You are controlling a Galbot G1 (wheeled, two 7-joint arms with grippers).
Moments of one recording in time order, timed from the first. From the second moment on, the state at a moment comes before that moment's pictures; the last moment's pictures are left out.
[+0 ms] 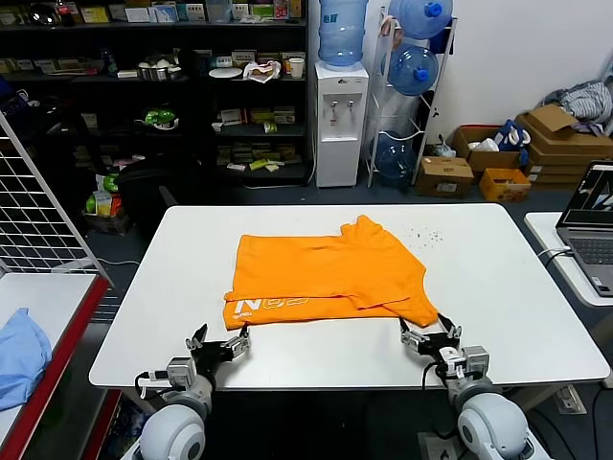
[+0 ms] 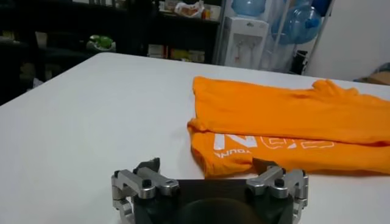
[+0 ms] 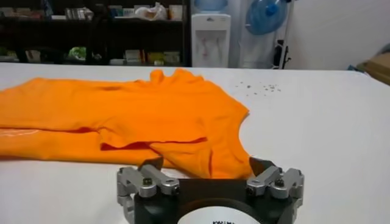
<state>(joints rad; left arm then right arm) 1.27 -1.02 -0.09 -1.83 -0.67 0.16 -0.44 -1.39 1.05 0.40 1.81 0.52 -0.26 0.14</state>
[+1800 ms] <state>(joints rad) 1.44 -0.85 -0.15 -2.03 -0.69 0.17 -0.49 -1.73 0.93 0.51 2.10 0.64 -0.30 0.21</state>
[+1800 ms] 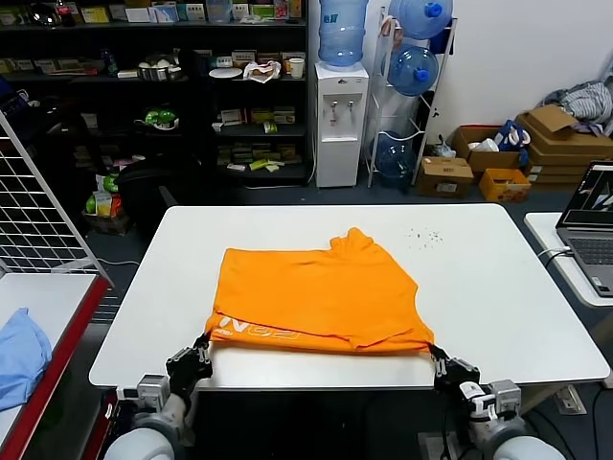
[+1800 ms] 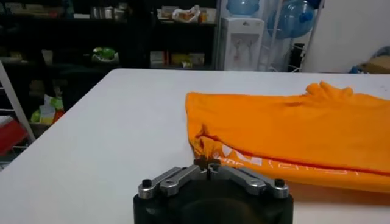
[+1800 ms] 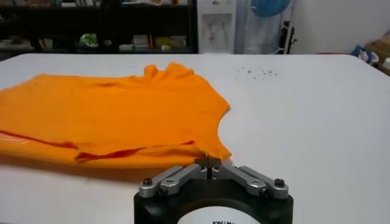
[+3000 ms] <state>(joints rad) 1.55 -0.81 -0.28 -2.14 -0.75 0.17 -0.48 -1.60 0.92 0.51 2.15 0.64 -0.31 0.30</state>
